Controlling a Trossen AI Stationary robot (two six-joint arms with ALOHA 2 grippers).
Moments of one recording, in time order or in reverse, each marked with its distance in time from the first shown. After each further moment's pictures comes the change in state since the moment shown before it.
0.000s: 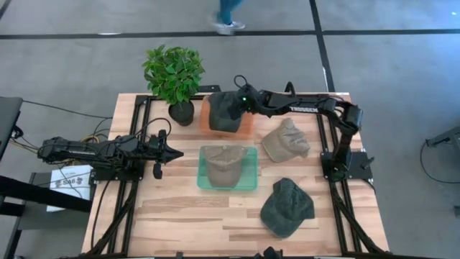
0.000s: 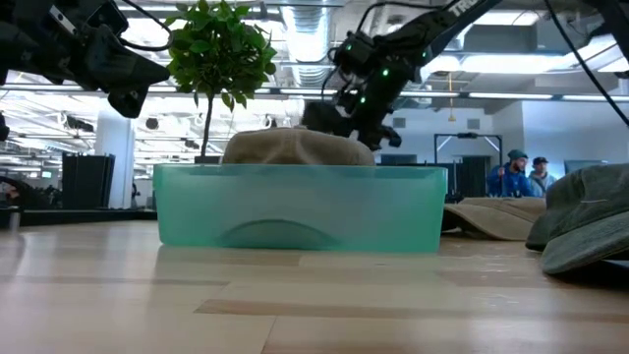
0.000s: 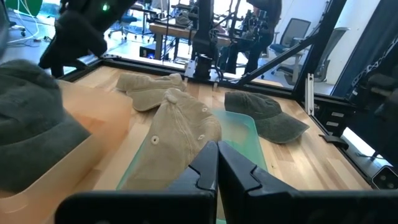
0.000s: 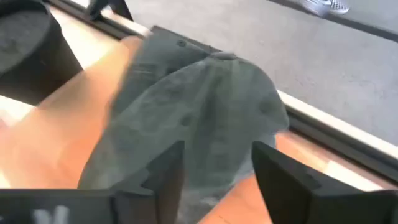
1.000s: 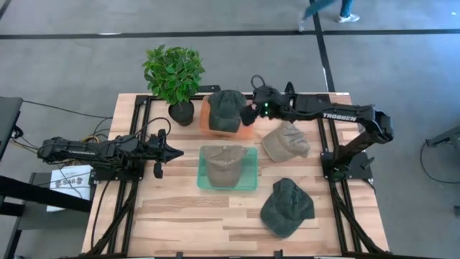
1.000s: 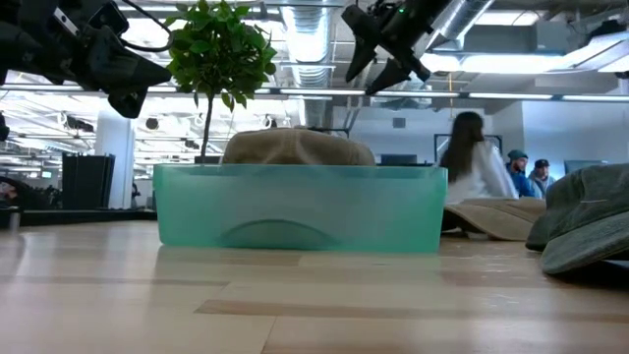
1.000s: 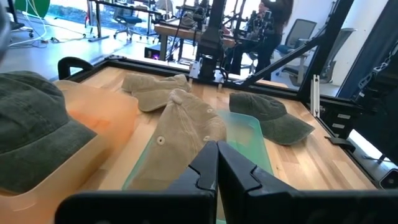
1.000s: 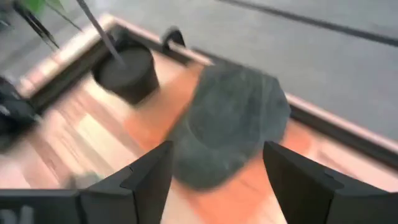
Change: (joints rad) left arm 0.000 0.000 0.000 0.000 -0.020 0.001; right arm 0.166 -0.344 0.001 -0.246 0.031 0.099
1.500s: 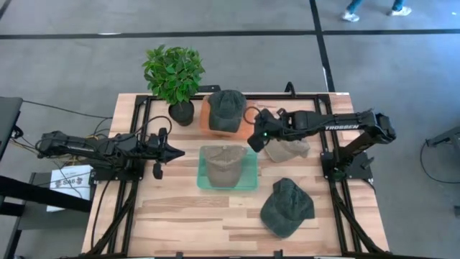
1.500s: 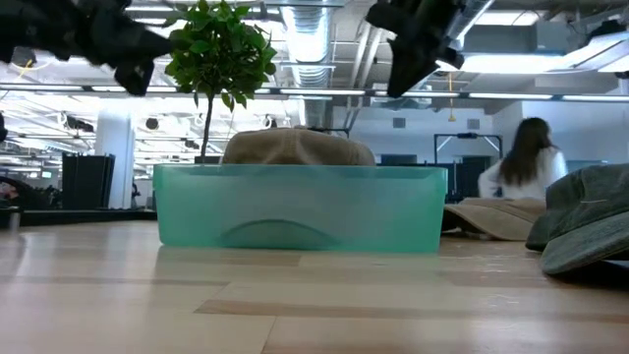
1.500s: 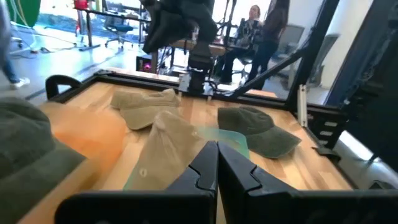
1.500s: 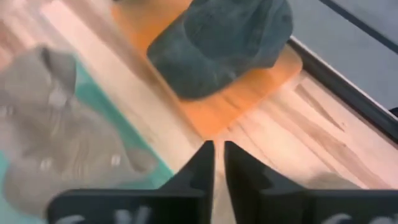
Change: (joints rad) left arm -0.063 0.109 0.106 0.026 -0.031 0.020; right arm 0.222 -0.005 0.000 -0.353 0.108 0.063
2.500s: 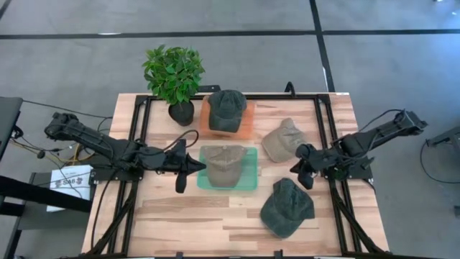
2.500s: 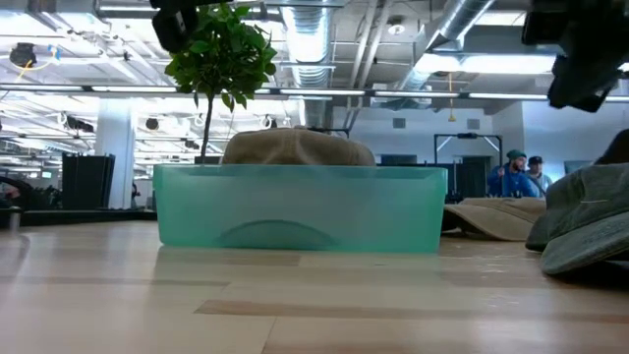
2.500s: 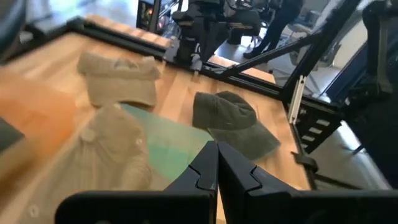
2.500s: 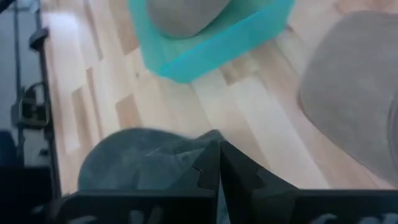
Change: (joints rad) left arm -0.233 0.622 0.454 -0.067 -0.223 -0.282; right arm 0.419 -0.703 -0.707 0.177 -0.292 0.220
